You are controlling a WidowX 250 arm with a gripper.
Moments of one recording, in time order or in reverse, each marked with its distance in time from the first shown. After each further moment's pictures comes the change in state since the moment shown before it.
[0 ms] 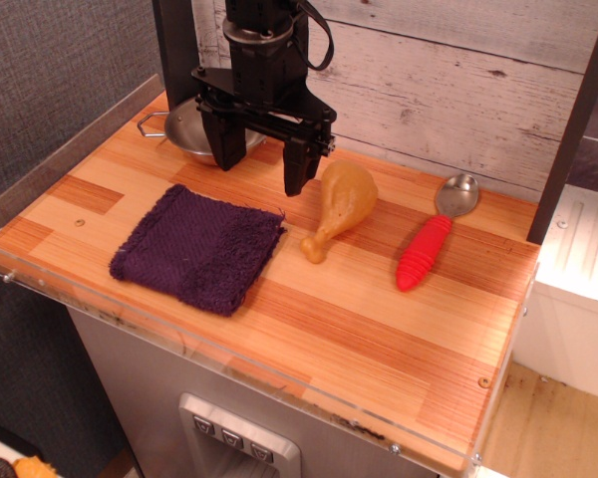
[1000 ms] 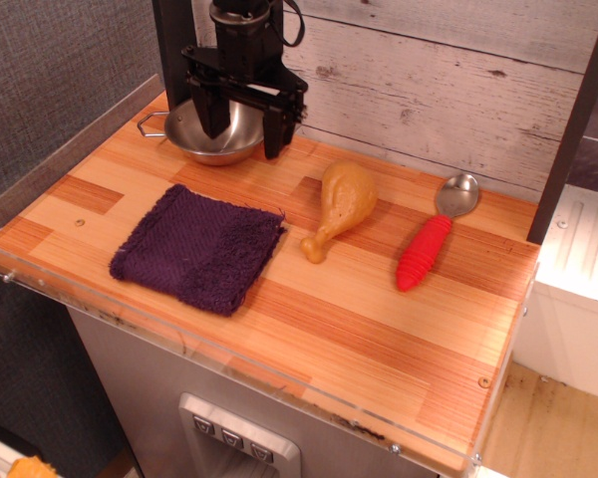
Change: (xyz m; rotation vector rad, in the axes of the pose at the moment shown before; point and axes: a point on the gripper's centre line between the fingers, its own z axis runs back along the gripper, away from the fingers) arm 0.047 0.063 -0.029 0.038 -0.002 0.064
